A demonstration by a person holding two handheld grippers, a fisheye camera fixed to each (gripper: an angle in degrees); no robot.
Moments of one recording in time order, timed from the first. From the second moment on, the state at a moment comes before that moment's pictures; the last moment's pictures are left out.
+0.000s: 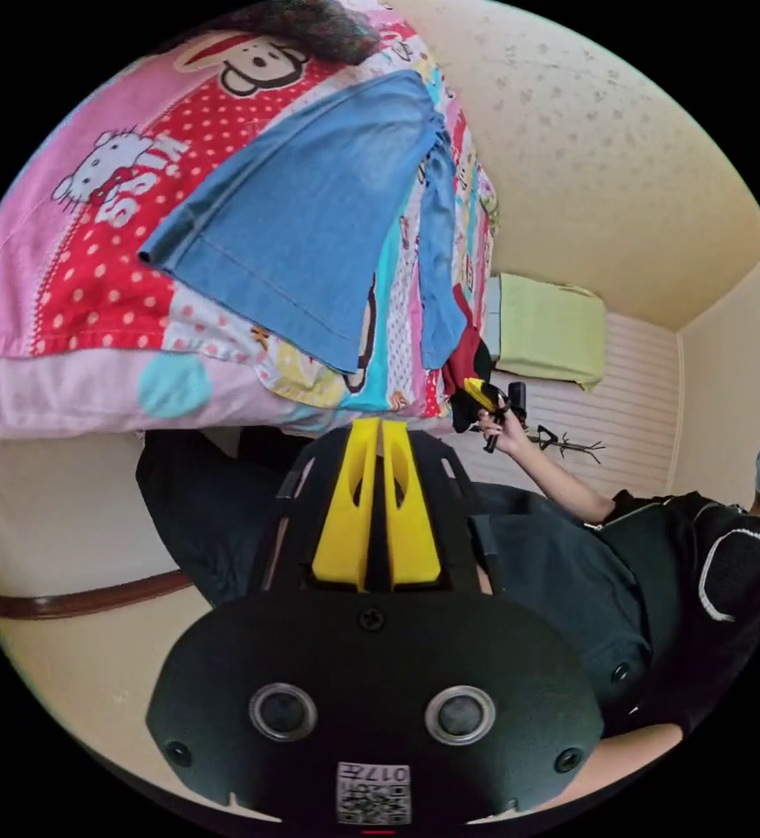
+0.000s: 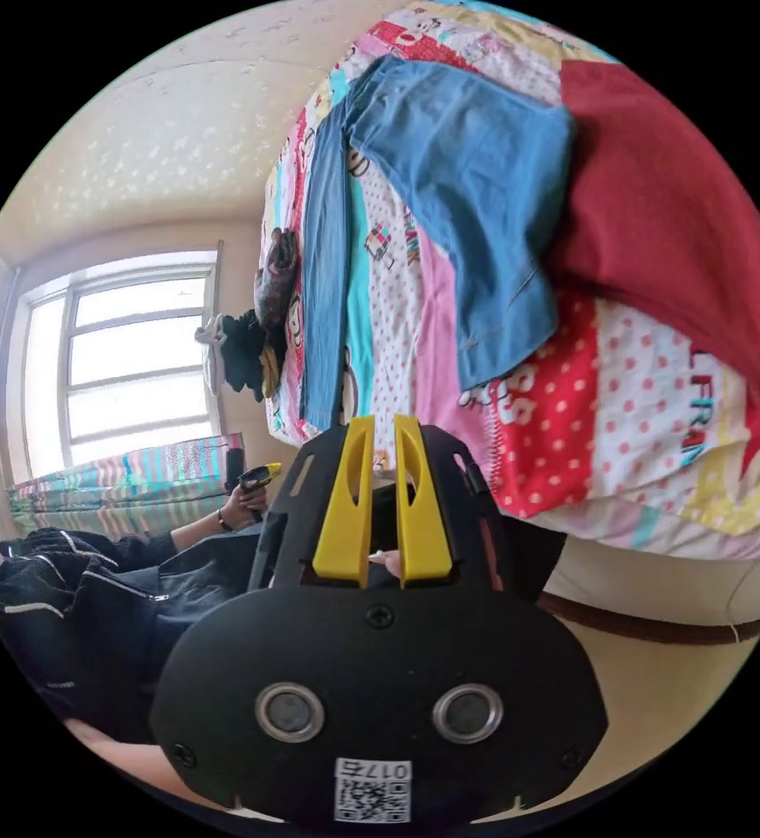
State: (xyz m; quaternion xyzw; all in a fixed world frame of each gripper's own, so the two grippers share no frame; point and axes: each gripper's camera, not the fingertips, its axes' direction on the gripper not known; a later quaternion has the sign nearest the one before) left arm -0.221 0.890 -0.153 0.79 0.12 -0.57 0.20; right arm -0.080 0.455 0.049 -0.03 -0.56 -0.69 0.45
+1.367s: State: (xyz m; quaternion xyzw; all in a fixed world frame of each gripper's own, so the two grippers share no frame) left arm -0.306 0.772 -0.383 0.89 -0.30 -0.18 0.29; right arm -0.060 0.432 0.133 -0.35 -0.84 -0.41 0.07
